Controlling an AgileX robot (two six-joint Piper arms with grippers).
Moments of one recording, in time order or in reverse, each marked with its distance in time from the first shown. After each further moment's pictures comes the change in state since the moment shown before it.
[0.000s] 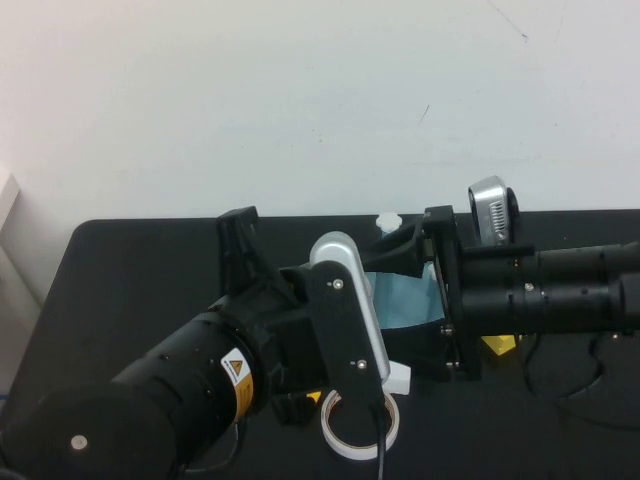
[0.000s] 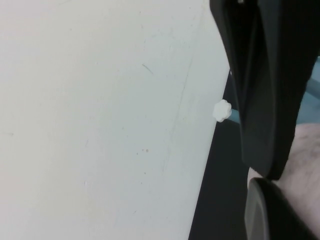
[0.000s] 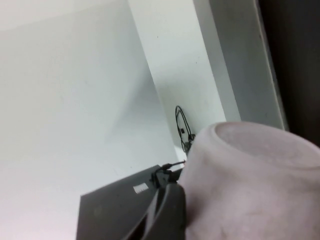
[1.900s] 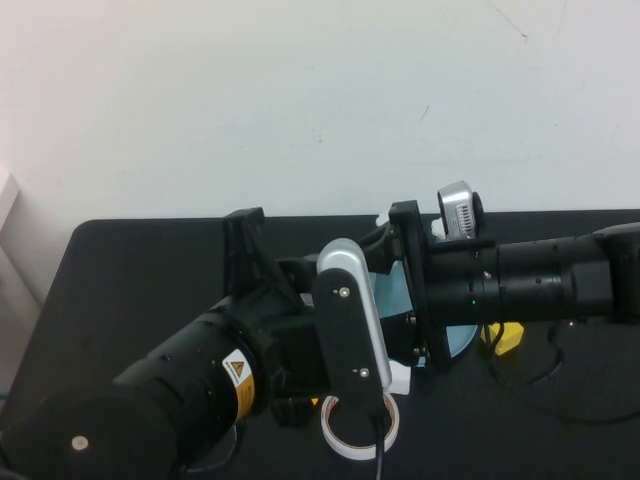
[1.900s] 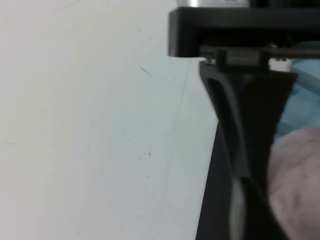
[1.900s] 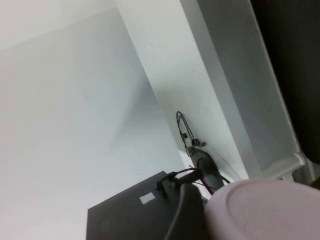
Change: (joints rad) right arm 0.041 0.105 -0.098 0.017 -0.031 0.093; left arm 0.000 0.002 0.000 -0.001 -0.007 0.045
